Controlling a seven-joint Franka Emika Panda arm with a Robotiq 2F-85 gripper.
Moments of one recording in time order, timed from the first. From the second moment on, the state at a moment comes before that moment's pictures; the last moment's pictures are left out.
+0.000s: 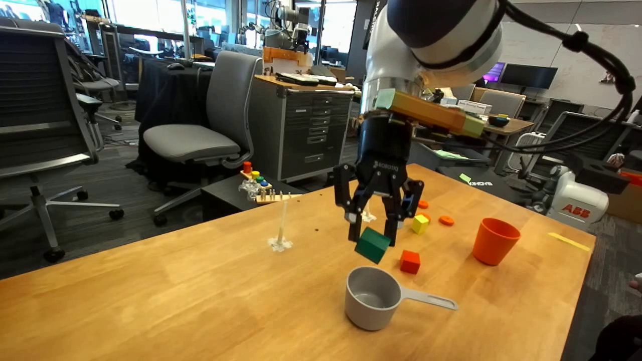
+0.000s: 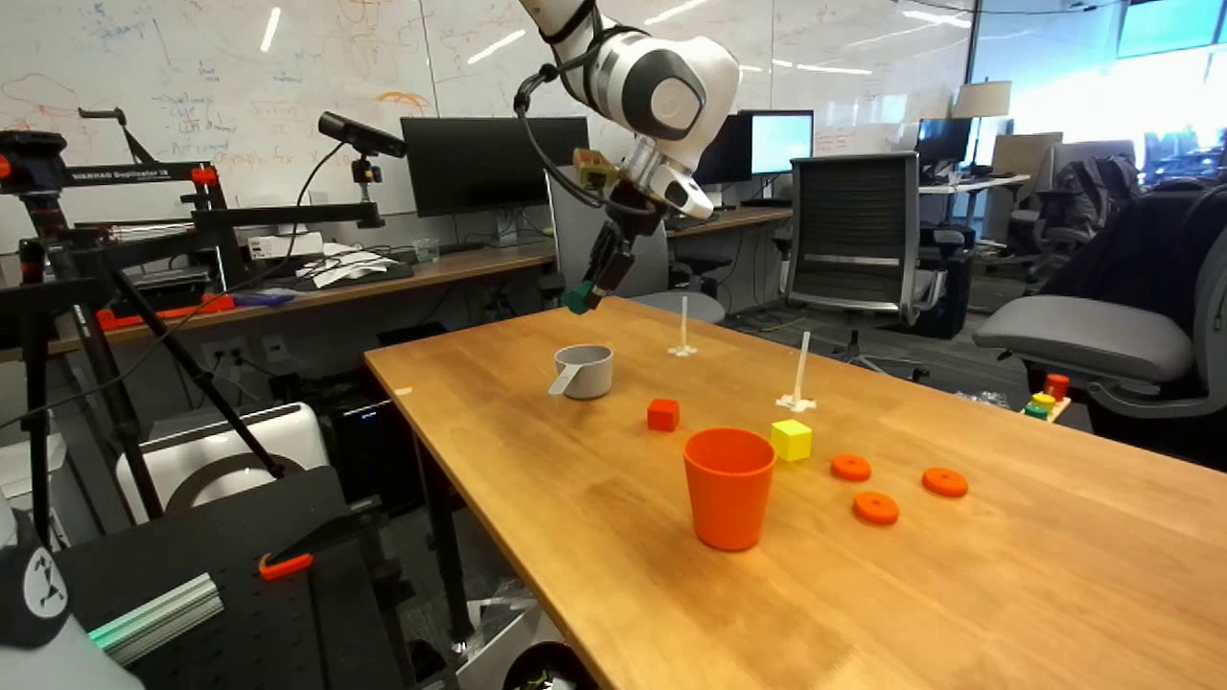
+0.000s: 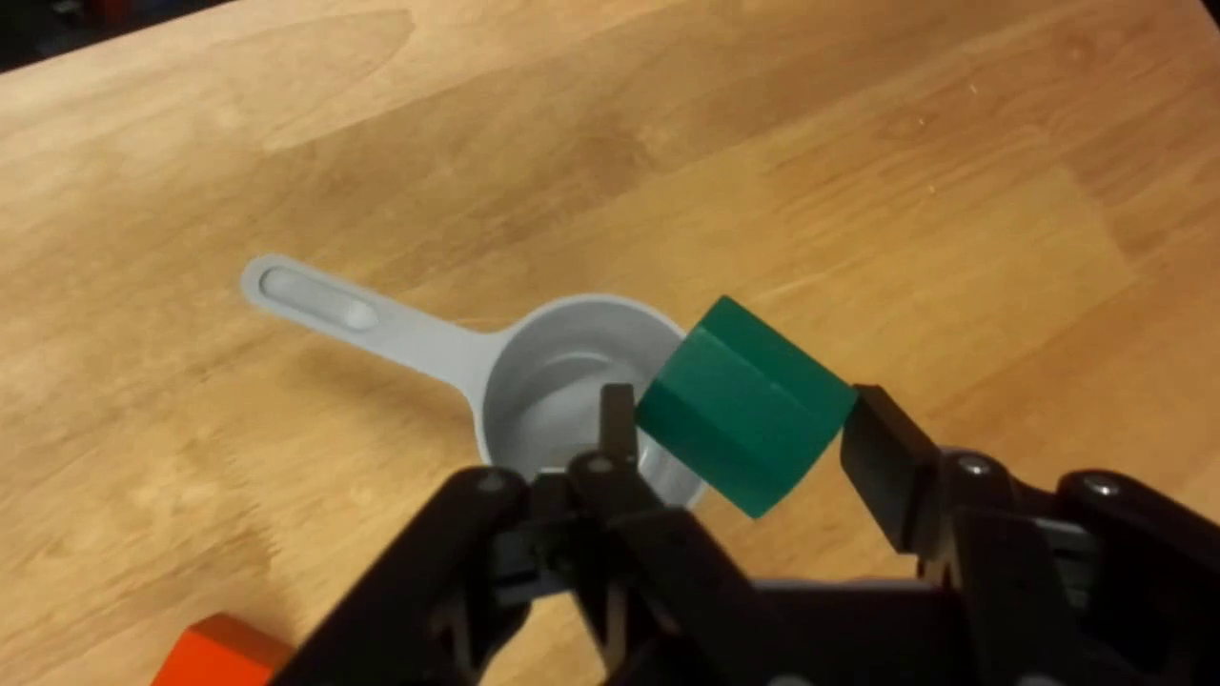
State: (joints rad) arm 0.18 0.60 0.14 -1.61 0.40 1.89 0.52
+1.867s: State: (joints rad) arm 0.21 0.63 0.02 -1.62 0.27 1.89 0.52
